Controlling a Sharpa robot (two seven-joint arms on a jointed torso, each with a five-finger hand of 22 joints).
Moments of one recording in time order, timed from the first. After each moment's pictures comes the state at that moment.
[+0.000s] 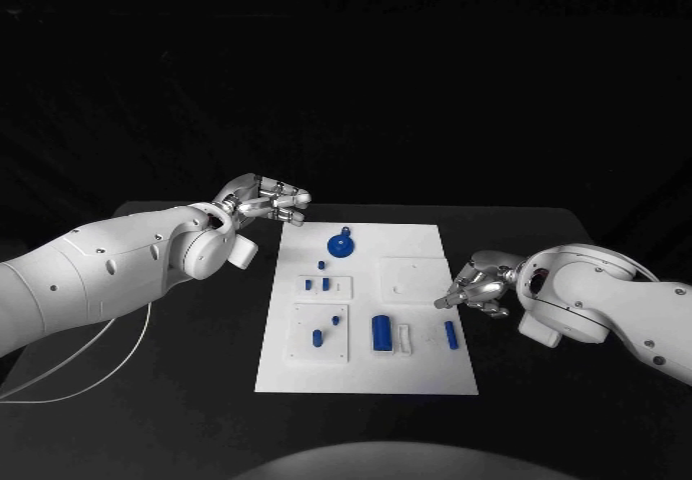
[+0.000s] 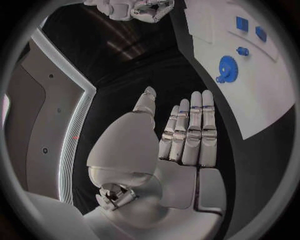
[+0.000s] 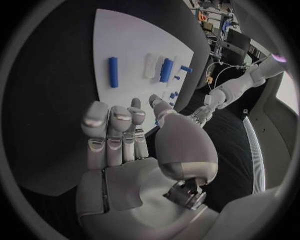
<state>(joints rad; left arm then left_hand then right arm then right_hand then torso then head) 1.23 -0.72 -0.13 1.14 -0.27 -0.11 0.31 1.33 -0.02 -0.11 0.05 0.19 0.99 0.15 0.06 0.06 1.16 0.12 0.06 0.06 1.26 0.09 0.07 0.13 0.08 1.12 0.07 0.15 0.23 0.89 -0.97 0.27 1.67 -1.14 0.07 -0.57 1.10 -0.09 0.17 -0.02 0.26 1.18 0.01 0.07 0.70 1.37 -0.06 0.83 1.19 1.46 -0.12 0.92 1.08 0.07 1.46 -0.14 0.89 1.31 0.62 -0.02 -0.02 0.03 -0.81</state>
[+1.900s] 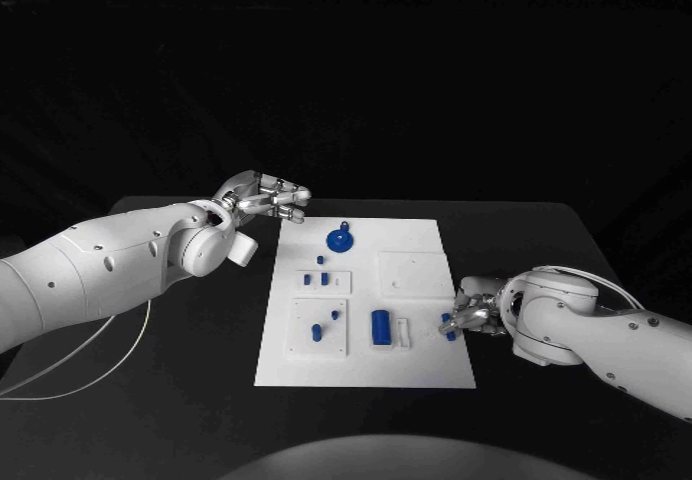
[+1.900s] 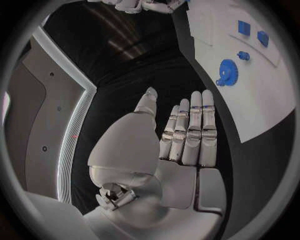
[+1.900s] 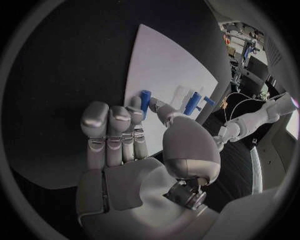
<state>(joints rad) 1.22 -0.73 -0.13 1.14 -0.26 -0.10 0.31 1.33 -0.02 -0.11 0.05 0.19 1.00 0.15 0.06 0.06 1.17 0.11 0.06 0.06 1.26 0.08 0.07 0.13 0.08 1.12 0.07 0.15 0.23 0.81 -0.91 0.24 1.64 -1.41 0.14 -0.64 1.00 -0.08 0.47 -0.14 0.41 1.19 0.01 0.07 0.92 1.37 -0.07 0.80 1.18 1.46 -0.12 0.92 1.08 0.07 1.46 -0.14 0.89 1.31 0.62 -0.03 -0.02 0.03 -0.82</state>
